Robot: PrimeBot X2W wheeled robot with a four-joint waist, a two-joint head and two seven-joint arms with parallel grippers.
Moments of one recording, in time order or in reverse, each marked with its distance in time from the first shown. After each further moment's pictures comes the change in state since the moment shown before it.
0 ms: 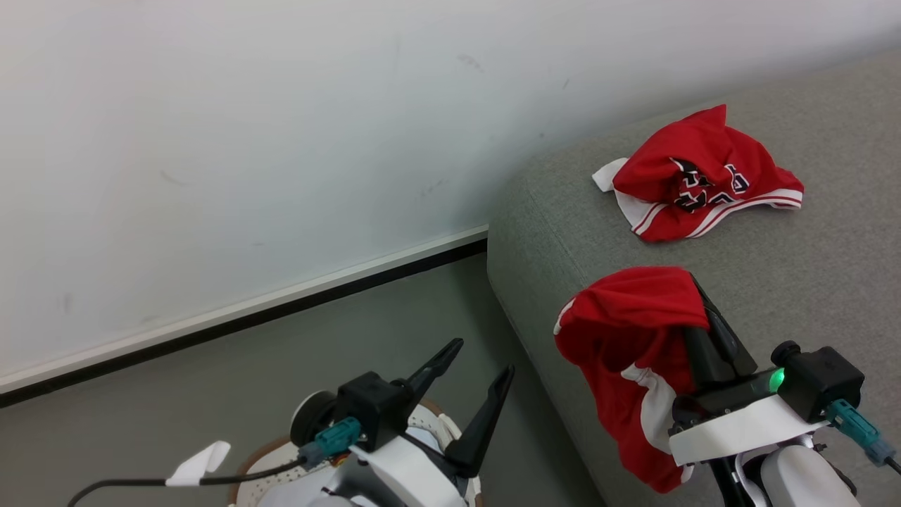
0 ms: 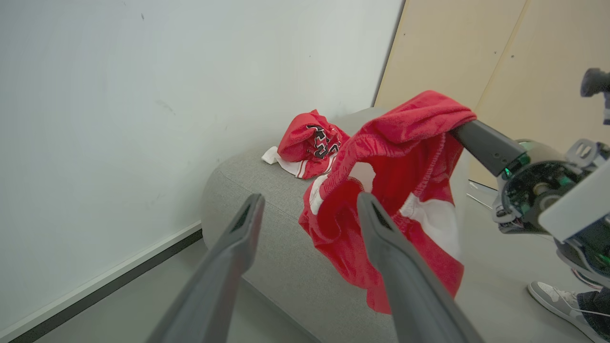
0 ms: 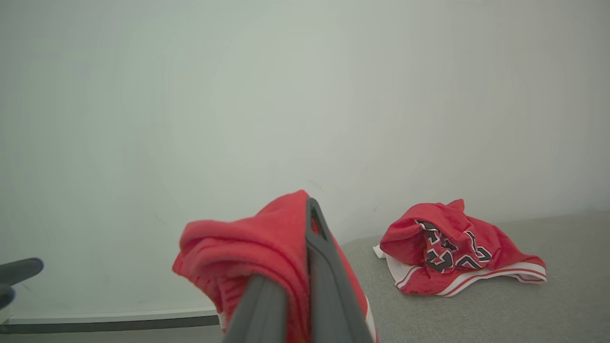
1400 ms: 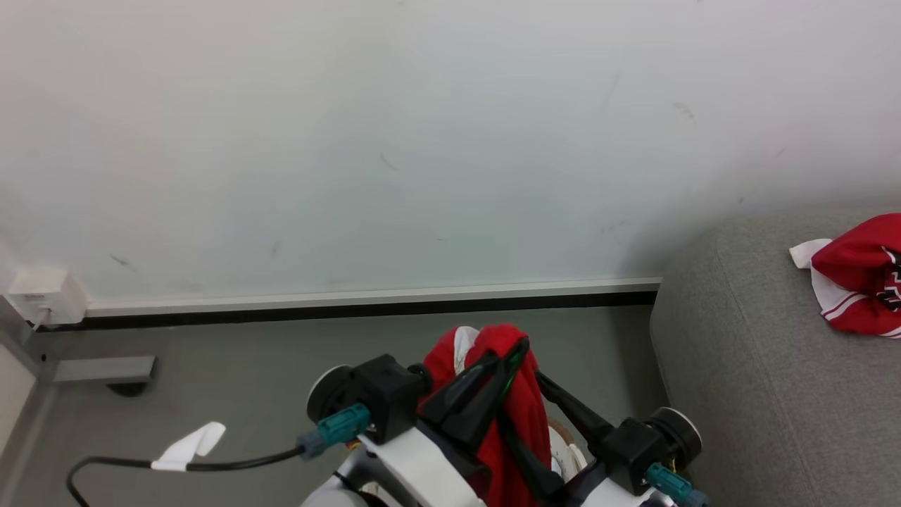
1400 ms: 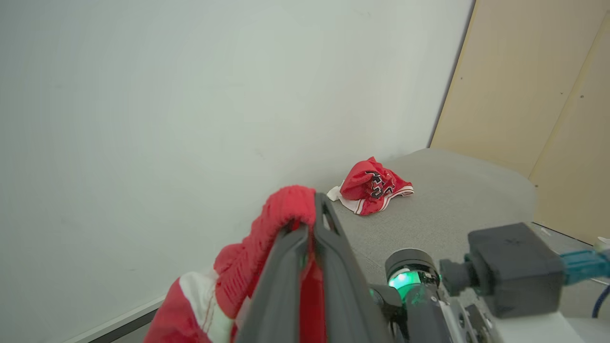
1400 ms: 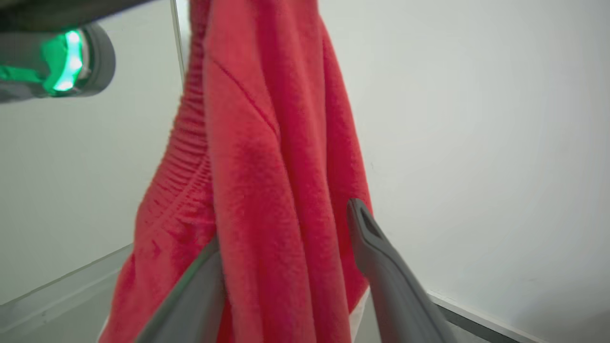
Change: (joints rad) left arm -0.020 0.008 0.010 -0.165 -0.014 -0.027 0.099; right arm -0.011 0.068 0.369 0.137 -0.080 0.000 0.000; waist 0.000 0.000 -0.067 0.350
